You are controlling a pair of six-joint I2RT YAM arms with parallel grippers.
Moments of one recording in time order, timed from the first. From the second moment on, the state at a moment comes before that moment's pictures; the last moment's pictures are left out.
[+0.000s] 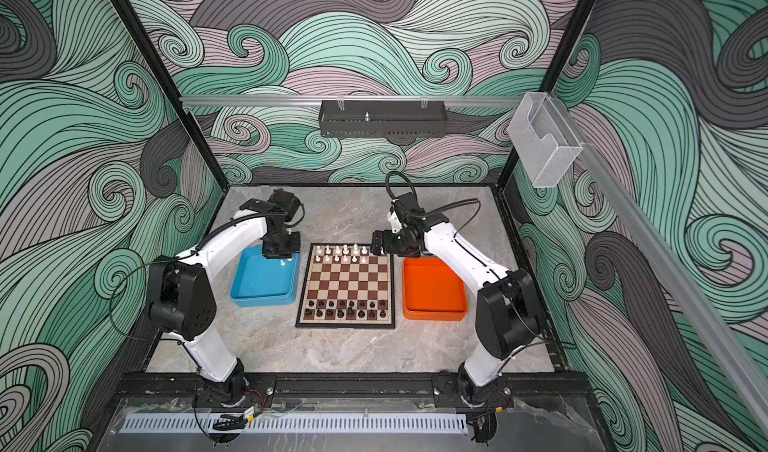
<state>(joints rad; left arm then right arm) -0.35 1.76 1.50 -1.14 -0.10 -0.42 0.45 1.65 1.35 -0.80 -0.27 0.38</state>
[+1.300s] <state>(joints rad) -0.77 2.41 2.29 -1.24 -0.04 -0.39 0.19 1.44 1.19 -0.84 -0.34 0.32</state>
